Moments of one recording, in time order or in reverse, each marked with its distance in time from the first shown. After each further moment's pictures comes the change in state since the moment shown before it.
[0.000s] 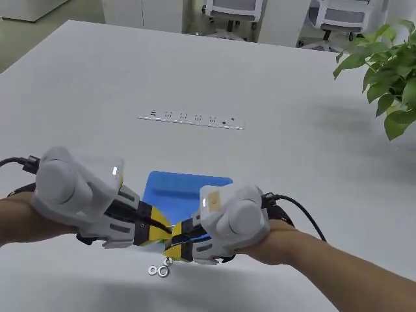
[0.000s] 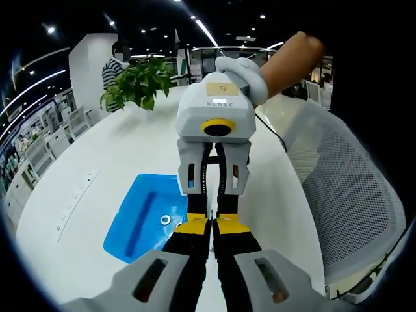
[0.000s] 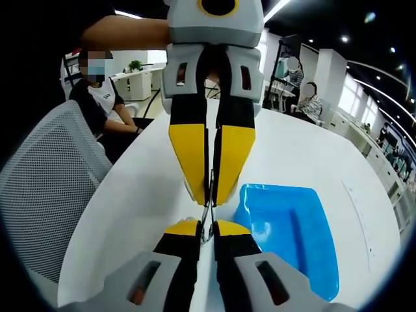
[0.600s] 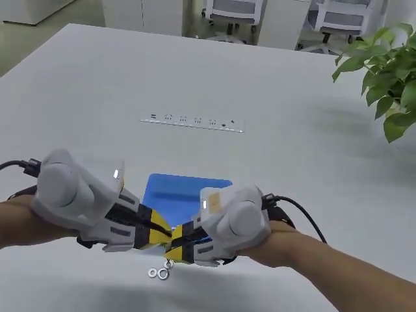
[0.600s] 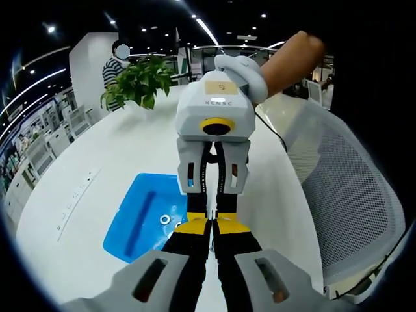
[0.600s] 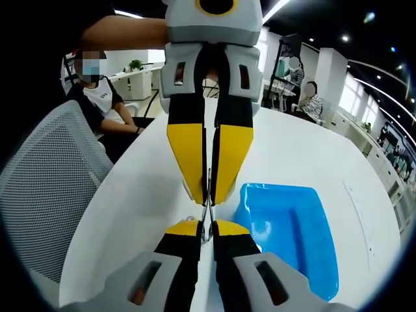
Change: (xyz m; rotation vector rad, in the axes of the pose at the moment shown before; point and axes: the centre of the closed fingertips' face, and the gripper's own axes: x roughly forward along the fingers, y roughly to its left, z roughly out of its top) left arm 0.000 -0.002 0.001 -0.004 0.008 0.004; right arm -0.002 0.001 0.000 0.002 0.007 0.004
